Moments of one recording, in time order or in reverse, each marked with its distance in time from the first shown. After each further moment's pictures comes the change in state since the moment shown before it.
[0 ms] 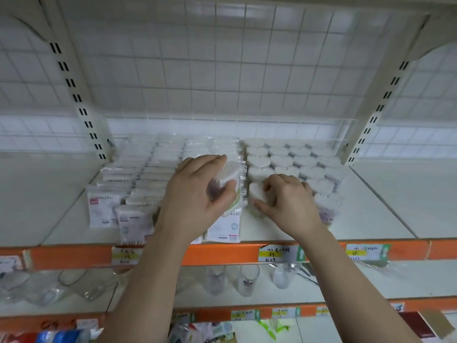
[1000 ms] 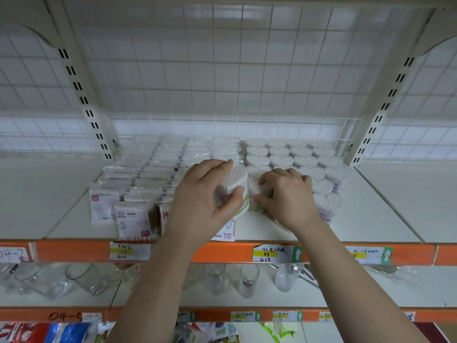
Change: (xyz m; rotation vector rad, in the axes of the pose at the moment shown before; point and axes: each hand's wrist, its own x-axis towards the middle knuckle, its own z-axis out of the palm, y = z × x) left_hand -0.011 0.023 0.017 -0.030 0.009 -0.019; right_hand 0.012 0.009 -0.004 -0.064 -0.047 -0.016
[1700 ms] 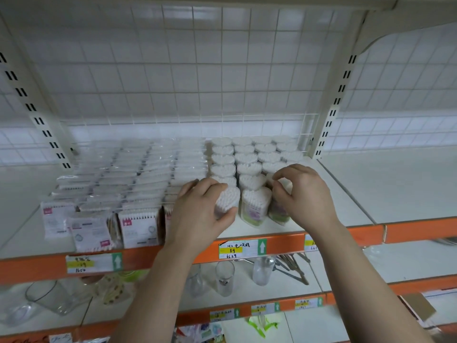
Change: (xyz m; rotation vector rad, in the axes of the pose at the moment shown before) left_hand -0.011 0.014 0.065 0.191 -0.132 0.083; right_hand -0.040 0.071 -0.042 0.154 0.253 0.095
